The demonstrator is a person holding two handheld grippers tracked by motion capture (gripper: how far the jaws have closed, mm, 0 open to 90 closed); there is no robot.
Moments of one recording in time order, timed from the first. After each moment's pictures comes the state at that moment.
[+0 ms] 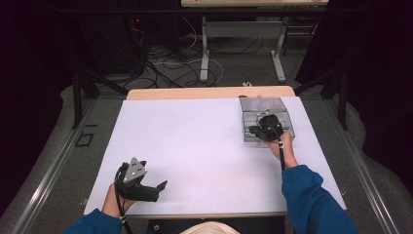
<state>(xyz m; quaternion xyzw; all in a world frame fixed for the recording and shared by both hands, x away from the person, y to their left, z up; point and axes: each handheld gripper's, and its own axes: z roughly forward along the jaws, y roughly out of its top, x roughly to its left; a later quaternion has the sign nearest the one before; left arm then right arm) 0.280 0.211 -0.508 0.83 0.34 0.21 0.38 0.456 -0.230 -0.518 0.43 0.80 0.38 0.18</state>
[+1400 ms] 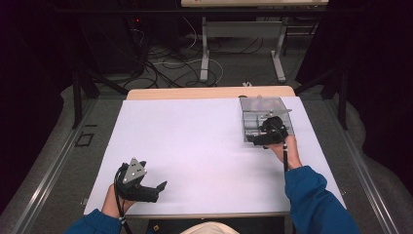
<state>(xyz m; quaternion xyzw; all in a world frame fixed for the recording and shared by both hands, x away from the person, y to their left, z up) 0.278 0.212 -0.507 0.83 0.34 0.21 0.39 0.437 -0.239 -0.505 0.43 0.81 0.38 0.15</state>
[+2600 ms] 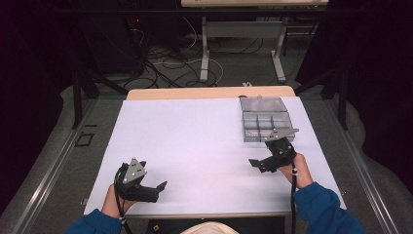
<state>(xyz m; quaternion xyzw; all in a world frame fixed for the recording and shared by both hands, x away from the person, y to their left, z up) 0.278 0.212 -0.507 0.83 0.34 0.21 0.39 0.361 -0.240 -0.496 0.35 0.84 0.38 0.14</state>
